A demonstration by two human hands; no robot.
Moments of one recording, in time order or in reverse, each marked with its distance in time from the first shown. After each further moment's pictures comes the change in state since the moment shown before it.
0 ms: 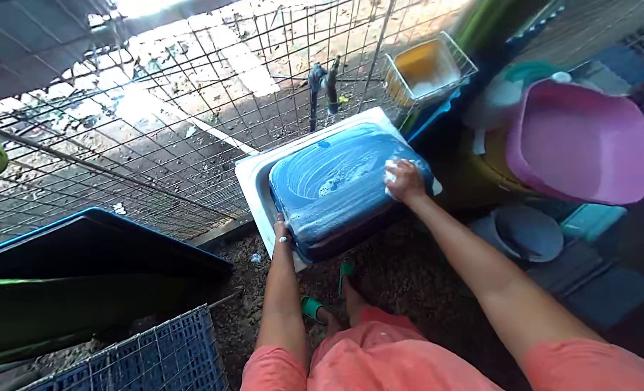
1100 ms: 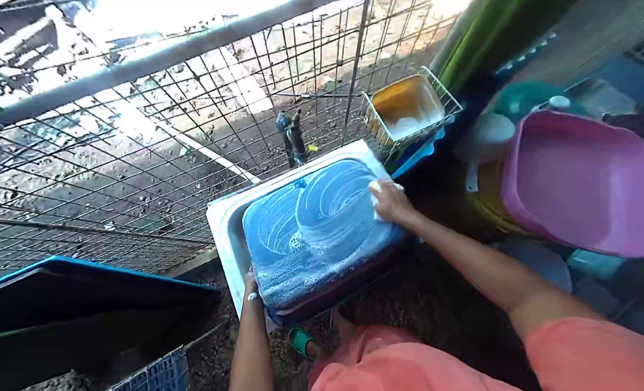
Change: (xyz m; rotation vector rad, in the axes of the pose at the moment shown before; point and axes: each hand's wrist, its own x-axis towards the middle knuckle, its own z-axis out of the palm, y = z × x) left_hand -0.035 0.017 -0.007 0.232 0.056 0.101; right_hand 0.092 0.061 -0.023 0.065 -0.381 -0.019
